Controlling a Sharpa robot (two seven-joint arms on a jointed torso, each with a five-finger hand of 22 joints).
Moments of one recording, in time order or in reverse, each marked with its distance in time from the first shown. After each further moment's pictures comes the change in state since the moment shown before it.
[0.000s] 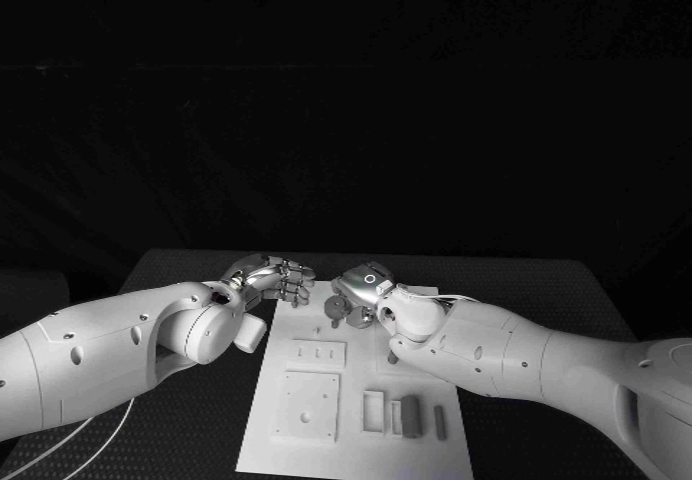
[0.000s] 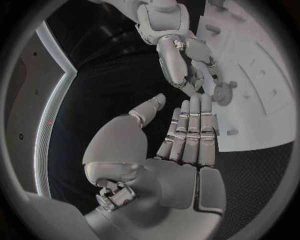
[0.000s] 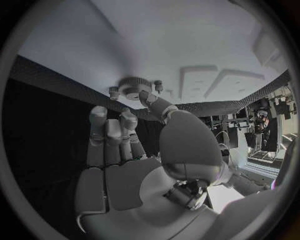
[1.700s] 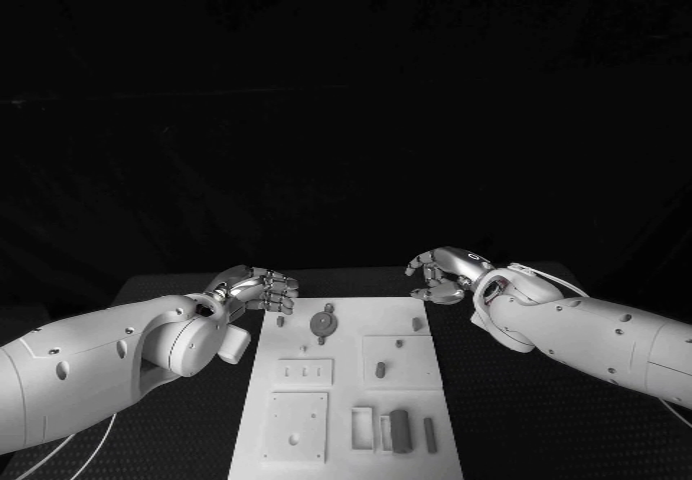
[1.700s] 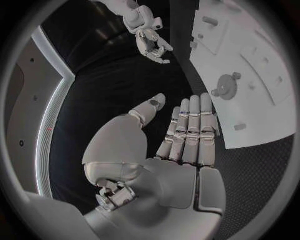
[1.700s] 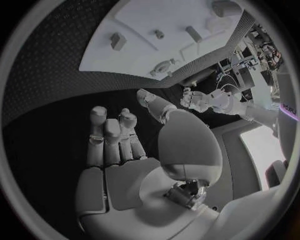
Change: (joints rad) left arm -0.002 -0.019 0.000 -0.049 -0.008 0.023 0.021; left_hand -0.004 0.004 0.000 0.000 0.000 0.032 0.004 0.001 0.021 0.043 -0.018 0.011 0.020 0.004 0.004 -0.013 0.014 0.007 0.000 0.000 -0.008 0.009; right arm 0.055 -0.432 0.117 0.230 0.571 0.089 0.265; right_hand 0.011 -0.021 -0.009 -0.014 0.000 -0.024 0.024 -0.017 -0.016 -0.011 0.010 -0.004 -0.031 -0.030 0.023 -0.008 -0.007 0.003 -0.030 0.019 -0.017 0.000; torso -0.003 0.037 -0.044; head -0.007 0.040
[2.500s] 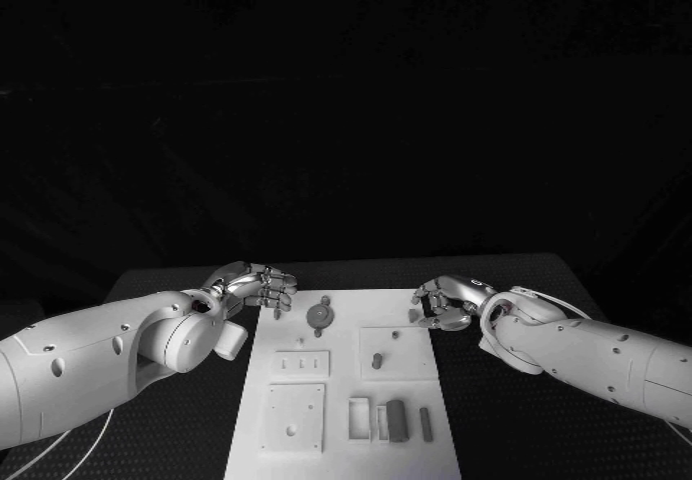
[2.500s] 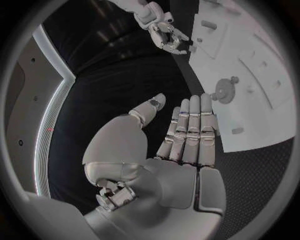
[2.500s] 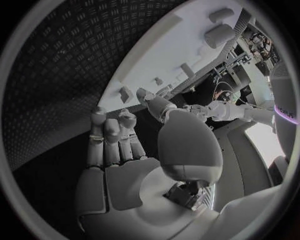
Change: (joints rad) left arm -0.008 -0.002 0.000 -0.002 -0.009 0.024 0.000; left_hand -0.004 0.004 0.000 0.000 0.000 0.000 0.000 0.000 0.000 0.000 0.000 0.000 0.001 0.000 0.000 0.000 0.001 -0.006 0.000 0.000 0.000 0.002; right arm -0.106 -0.009 -0.001 -0.050 0.023 0.064 0.059; right_hand 0.014 -0.014 -0.005 -0.011 0.000 -0.019 0.019 -0.006 -0.011 -0.004 0.004 0.004 -0.008 -0.029 0.007 0.000 0.000 0.007 -0.018 0.014 -0.009 0.000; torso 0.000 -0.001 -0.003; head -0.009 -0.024
